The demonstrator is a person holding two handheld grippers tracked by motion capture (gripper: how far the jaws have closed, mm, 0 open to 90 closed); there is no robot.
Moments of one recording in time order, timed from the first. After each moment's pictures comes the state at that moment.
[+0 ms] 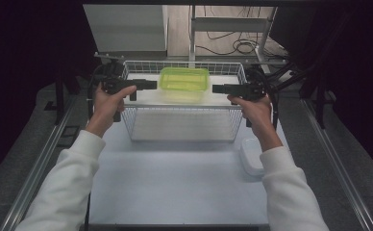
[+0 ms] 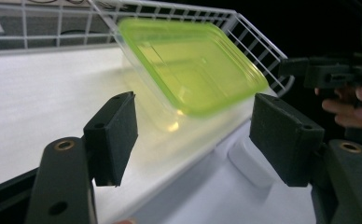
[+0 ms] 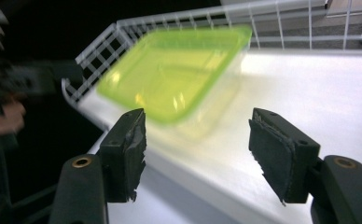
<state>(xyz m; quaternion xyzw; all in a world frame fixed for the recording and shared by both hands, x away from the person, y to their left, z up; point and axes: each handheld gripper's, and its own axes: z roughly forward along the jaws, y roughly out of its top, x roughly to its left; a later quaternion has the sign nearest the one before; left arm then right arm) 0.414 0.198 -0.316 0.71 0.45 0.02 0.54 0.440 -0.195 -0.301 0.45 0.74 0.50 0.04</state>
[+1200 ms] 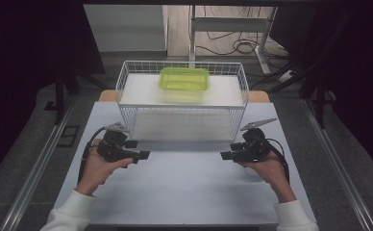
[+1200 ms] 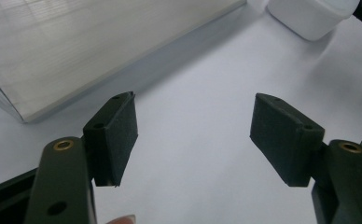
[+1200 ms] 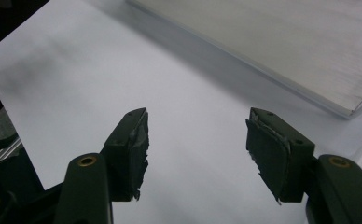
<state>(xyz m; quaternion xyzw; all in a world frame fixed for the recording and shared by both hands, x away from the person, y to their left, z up) 0.304 0.190 -0.420 0.81 0.43 0.05 0.40 0.350 -0.227 -0.410 0.38 0.85 0.36 0.02</state>
